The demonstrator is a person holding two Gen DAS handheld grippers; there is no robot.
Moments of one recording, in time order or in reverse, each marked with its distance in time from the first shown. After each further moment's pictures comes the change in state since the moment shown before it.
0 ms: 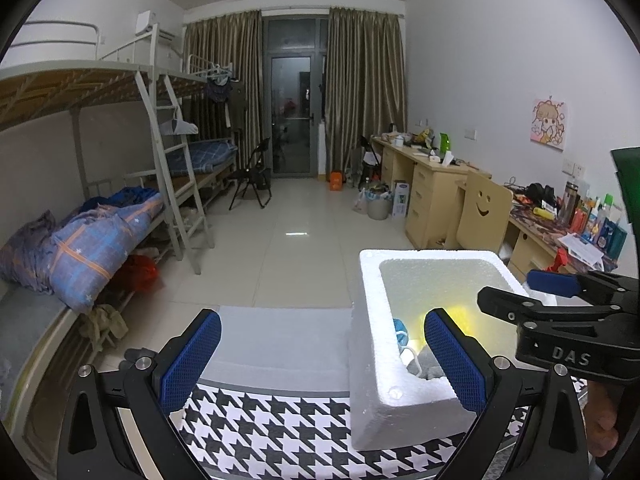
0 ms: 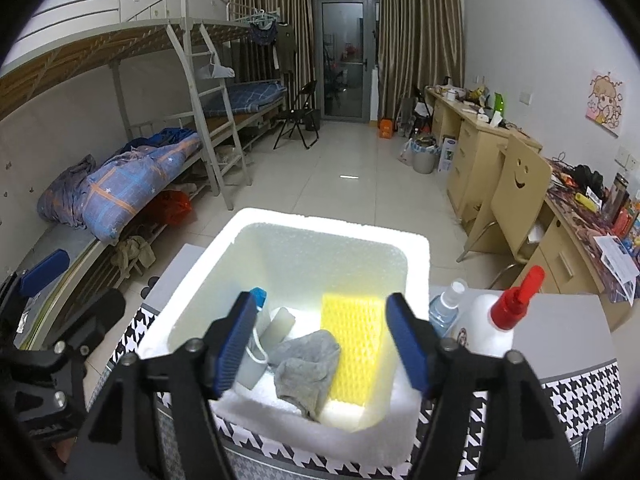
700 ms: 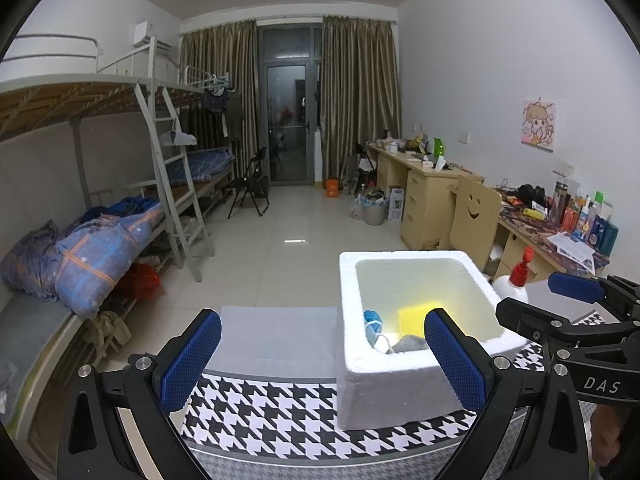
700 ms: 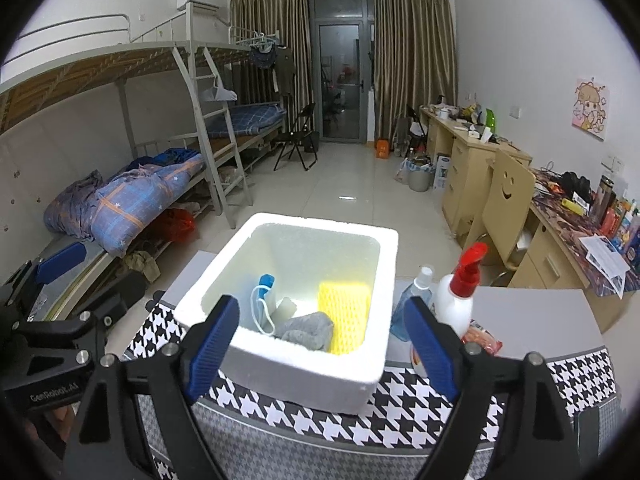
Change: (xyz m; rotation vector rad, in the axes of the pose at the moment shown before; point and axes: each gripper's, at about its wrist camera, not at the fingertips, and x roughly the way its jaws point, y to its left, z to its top) left arm -0.044 -0.021 -0.004 0.024 -0.030 -0.008; right arm -0.057 -0.004 -0.025 0.007 -0.087 0.003
